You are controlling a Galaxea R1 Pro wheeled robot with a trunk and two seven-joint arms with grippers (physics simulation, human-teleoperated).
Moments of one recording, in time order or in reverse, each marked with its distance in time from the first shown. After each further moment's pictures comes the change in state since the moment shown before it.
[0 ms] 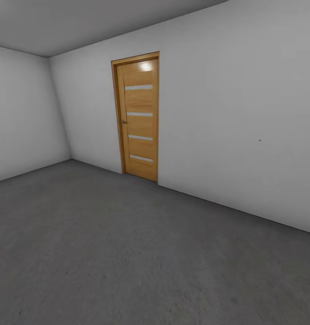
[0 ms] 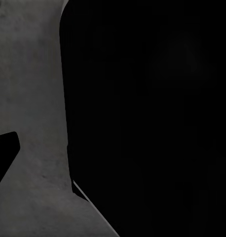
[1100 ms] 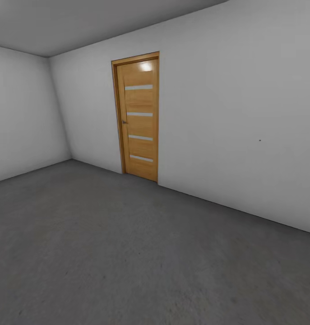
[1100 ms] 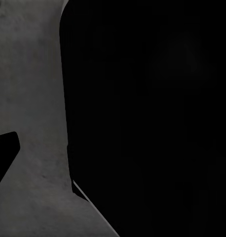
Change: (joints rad) left arm 0.000 0.000 0.000 0.000 0.000 0.000 0.000; right arm 0.000 0.000 0.000 0.000 0.000 0.000 0.000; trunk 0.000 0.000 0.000
